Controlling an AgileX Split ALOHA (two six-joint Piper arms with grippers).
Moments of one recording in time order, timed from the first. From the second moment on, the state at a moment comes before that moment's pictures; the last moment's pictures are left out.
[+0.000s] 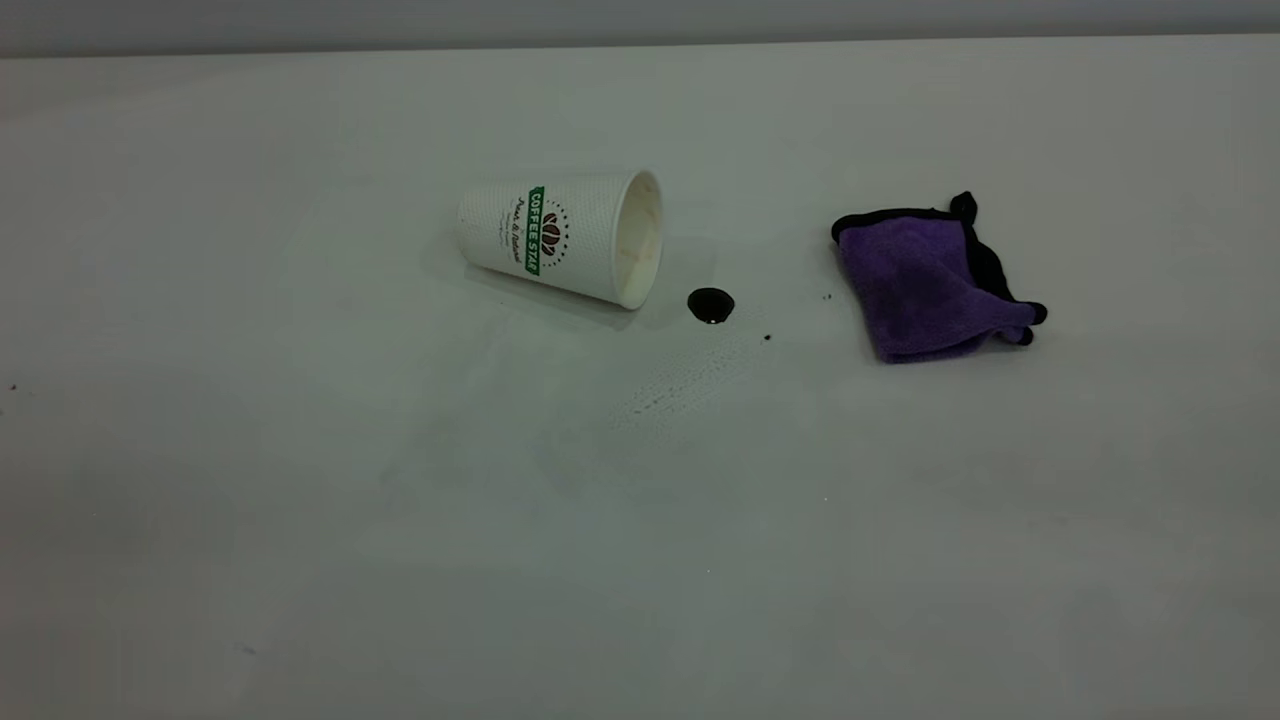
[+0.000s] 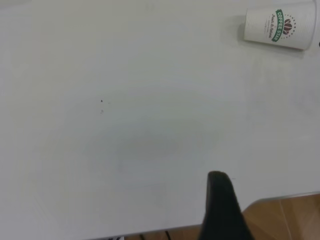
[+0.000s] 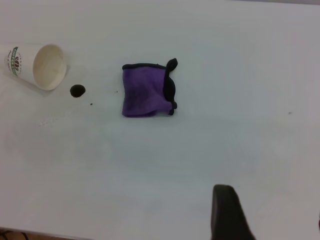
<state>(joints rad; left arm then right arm) -0.03 -0.02 -0.50 -0.07 1.13 0.09 0.13 -0.02 -0.48 0.04 1.13 0.01</state>
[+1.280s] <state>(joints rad) -0.03 0.56 -0.60 -0.07 0.84 0.15 0.13 -0.02 -0.48 0.04 1.13 0.02</state>
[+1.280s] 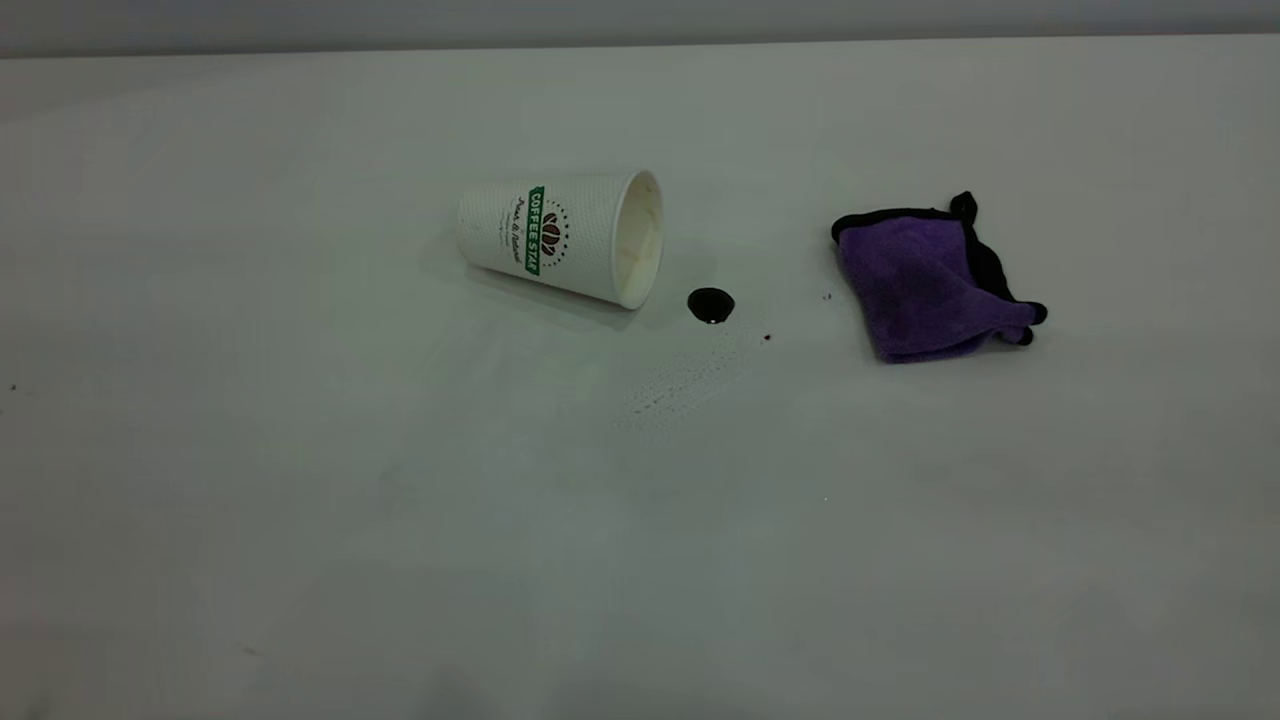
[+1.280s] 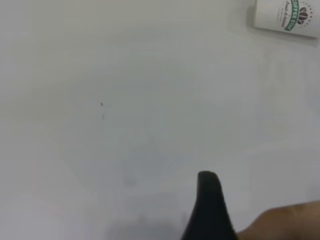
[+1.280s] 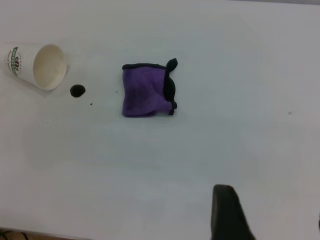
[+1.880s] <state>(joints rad) -0.23 1.28 -0.81 -0.23 0.52 0.29 0.13 -0.02 -0.48 0.04 1.13 0.01</state>
